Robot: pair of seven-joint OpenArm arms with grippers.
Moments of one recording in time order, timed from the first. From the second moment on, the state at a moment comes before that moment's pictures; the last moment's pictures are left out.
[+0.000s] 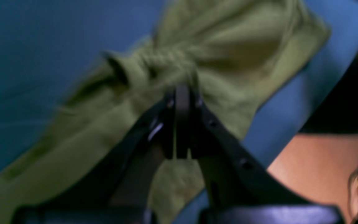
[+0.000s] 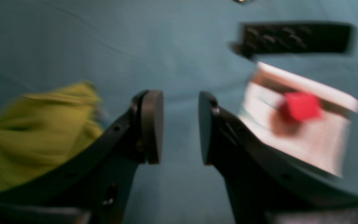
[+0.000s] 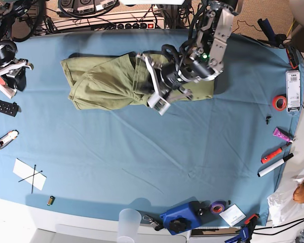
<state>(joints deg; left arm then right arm) 8.2 1.4 20.5 112.3 -18.1 -17.5 58.1 -18.9 14.9 56.7 113.3 47.1 31.1 -62.3</state>
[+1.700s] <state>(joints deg) 18.7 -5.6 20.5 130.4 -5.0 -13.6 60.7 -6.8 12.9 30.2 79.5 58.1 38.7 -68.3</state>
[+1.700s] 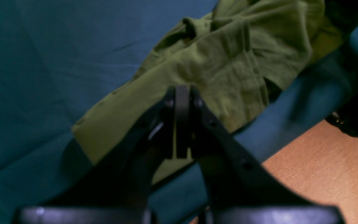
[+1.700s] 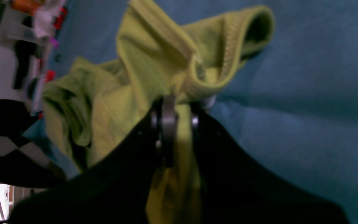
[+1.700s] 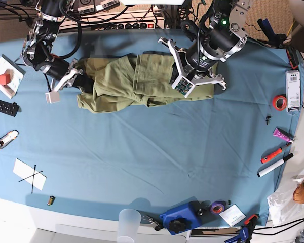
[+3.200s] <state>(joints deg) 18.7 -5.6 20.5 130.4 15.4 -1.3 61.5 -3.4 12.9 30.2 112.2 47.6 34.4 -75.8</state>
